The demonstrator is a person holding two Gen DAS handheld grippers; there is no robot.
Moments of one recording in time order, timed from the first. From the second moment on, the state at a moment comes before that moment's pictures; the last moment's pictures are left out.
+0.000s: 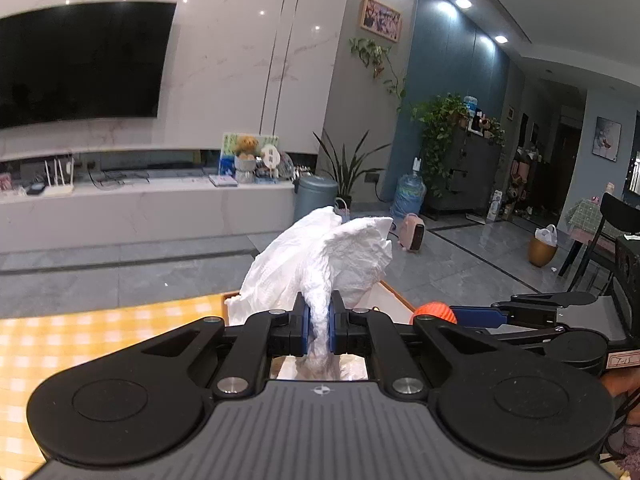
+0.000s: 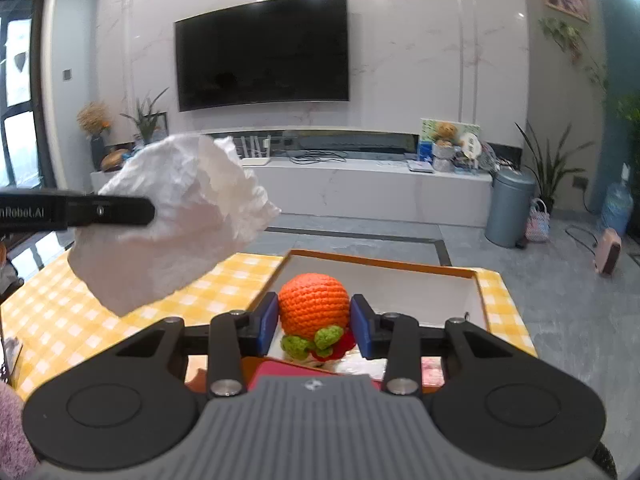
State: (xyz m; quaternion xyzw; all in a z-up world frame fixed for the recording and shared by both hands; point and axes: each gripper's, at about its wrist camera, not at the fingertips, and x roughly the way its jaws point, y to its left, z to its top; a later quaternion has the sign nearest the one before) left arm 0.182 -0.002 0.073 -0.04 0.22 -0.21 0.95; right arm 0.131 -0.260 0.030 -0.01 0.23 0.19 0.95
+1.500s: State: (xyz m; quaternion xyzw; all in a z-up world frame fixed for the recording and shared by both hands) left arm 0.310 -0.071 -0.025 0.09 0.33 -0.16 0.93; right arm 0.343 -0.274 -0.066 -0.10 0.40 0.11 0.90
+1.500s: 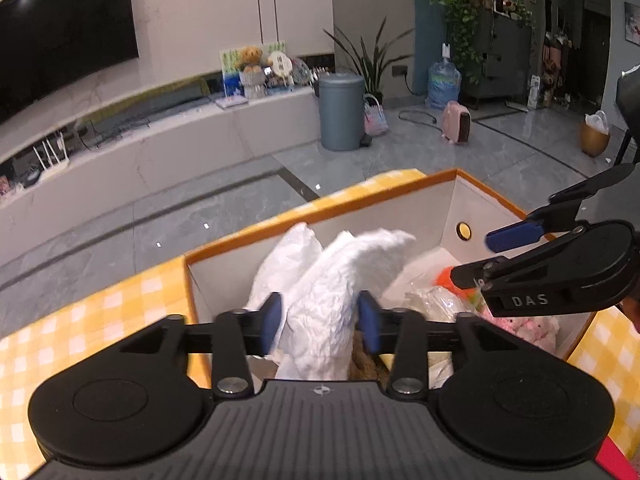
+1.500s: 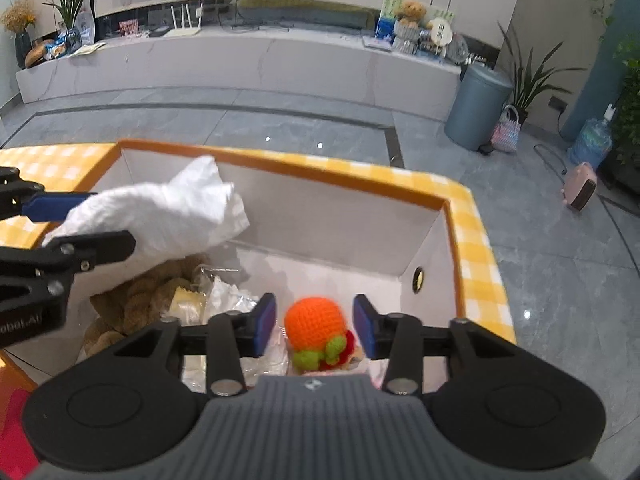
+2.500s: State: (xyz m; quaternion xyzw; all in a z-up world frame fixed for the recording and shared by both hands) left arm 0.140 -0.020 0.029 0.00 0.22 -0.15 0.96; right arm 0.126 -0.235 0.000 -0.05 0.23 0.14 0.96
